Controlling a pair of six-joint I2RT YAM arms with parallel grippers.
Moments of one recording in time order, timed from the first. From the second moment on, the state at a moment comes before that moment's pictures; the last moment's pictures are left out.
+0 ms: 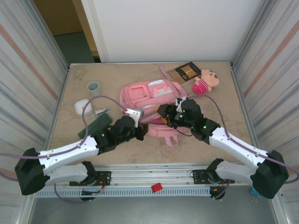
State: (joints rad) left arm -1.00 1.08 0.68 -0.13 -0.13 -0.59; right arm 0.72 1.08 0.73 -0.05 -0.23 1.35
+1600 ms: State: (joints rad) left arm -0.45 0.94 0.77 -0.36 -0.03 -0.60; right arm 0.65 1.37 1.15 -0.11 -0.52 0.98
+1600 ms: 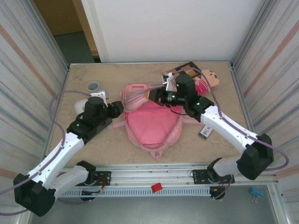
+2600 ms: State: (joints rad) left arm -0.45 1.01 0.82 -0.49 0.06 -0.74; right arm 0.77 1.22 0.92 -0.45 -0.37 1.14
